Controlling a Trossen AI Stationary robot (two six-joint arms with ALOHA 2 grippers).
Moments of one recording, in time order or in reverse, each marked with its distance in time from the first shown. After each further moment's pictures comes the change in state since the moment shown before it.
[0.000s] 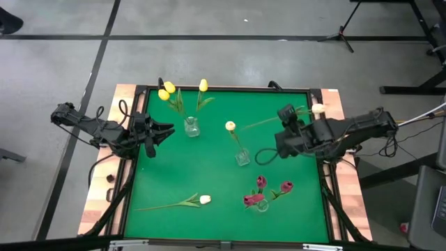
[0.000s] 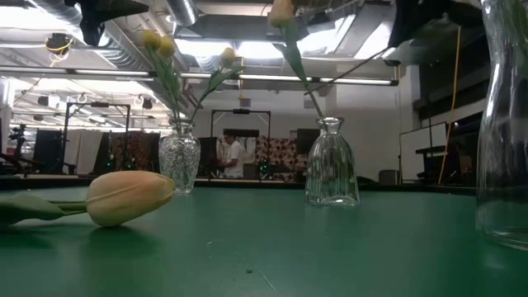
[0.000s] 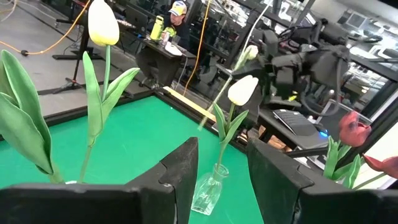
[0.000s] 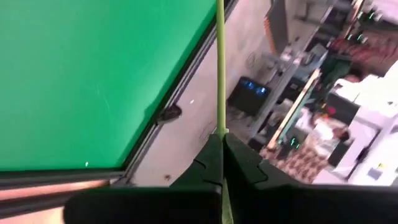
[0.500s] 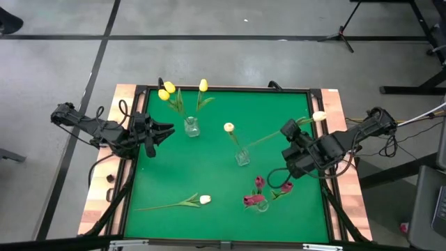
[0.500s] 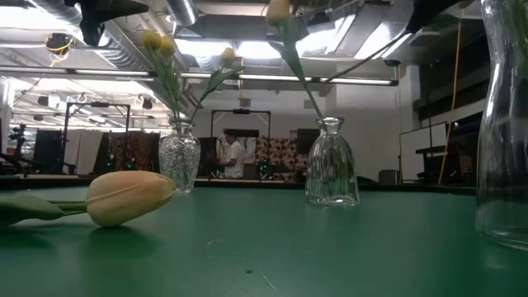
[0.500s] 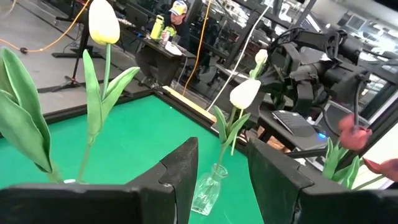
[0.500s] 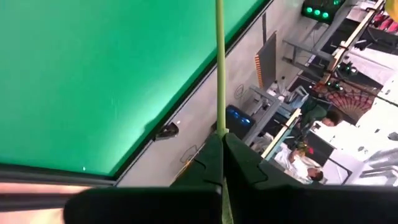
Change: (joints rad) left arm 0.000 0.000 0.000 0.000 0.000 -0.011; right arm 0.212 0.000 0.000 -0.098 -0.016 0.052
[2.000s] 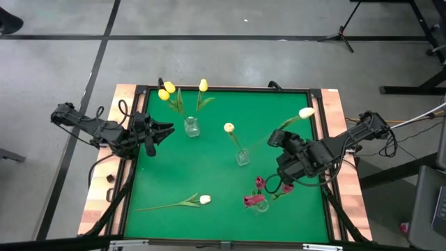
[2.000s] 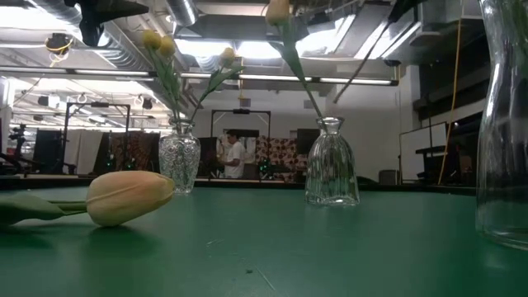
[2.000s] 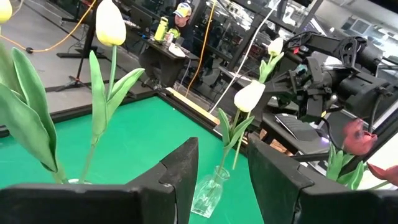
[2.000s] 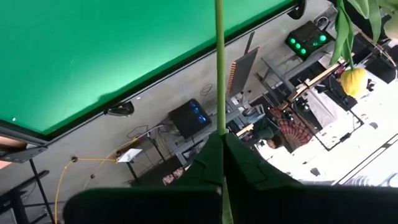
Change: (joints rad) left arm 0.000 0.000 0.000 0.000 -0.018 -0.014; right arm 0.010 0.136 0.113 -0.003 0.075 -0.365
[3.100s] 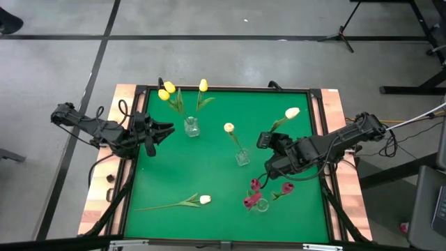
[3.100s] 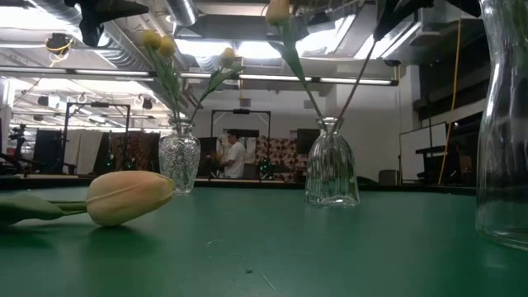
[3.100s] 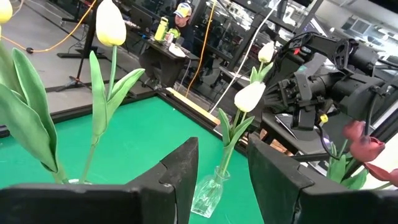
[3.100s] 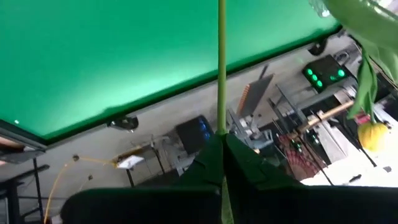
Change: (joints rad) left arm 0.000 0.000 0.000 0.000 0.000 0.001; right arm -0.092 0.061 0.000 0.141 -0.112 -0.237
